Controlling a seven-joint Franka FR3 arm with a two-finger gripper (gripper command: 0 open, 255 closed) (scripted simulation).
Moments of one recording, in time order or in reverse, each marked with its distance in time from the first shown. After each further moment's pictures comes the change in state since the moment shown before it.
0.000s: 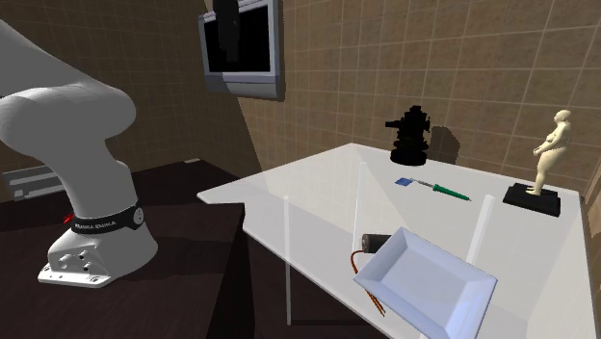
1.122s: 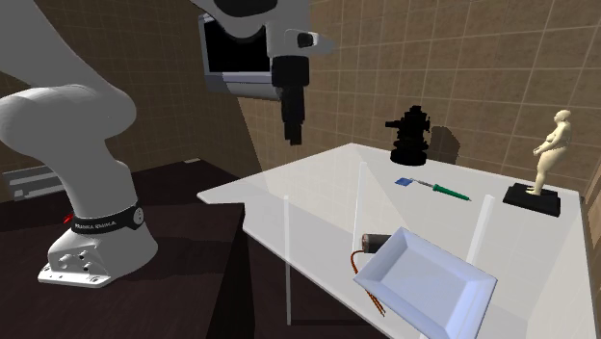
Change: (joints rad) arm -0.006 0.364 0.020 -0.171 -0.013 0.558 0.079
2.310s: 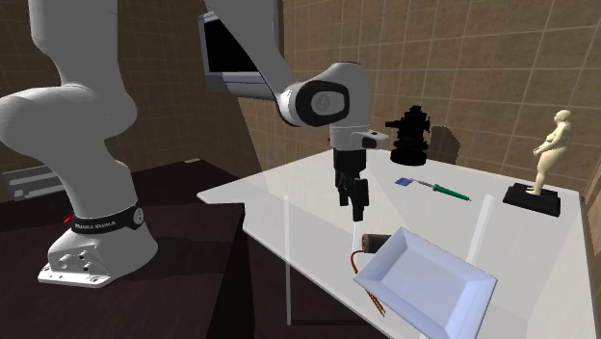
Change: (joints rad) arm -0.013 0.705 0.003 0.254 -0.151 0.479 0.148
